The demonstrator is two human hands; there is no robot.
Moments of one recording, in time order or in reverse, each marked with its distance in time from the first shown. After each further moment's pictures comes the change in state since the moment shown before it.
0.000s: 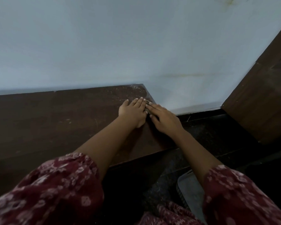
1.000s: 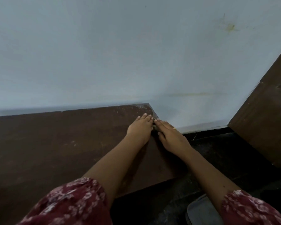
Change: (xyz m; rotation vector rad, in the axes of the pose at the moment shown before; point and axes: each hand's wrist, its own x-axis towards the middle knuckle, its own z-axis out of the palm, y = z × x) left_hand 0.028 -0.006 0.002 -0.053 0.199 0.098; right_hand 0.020 0.014 0.008 -0.006 0.013 0.016
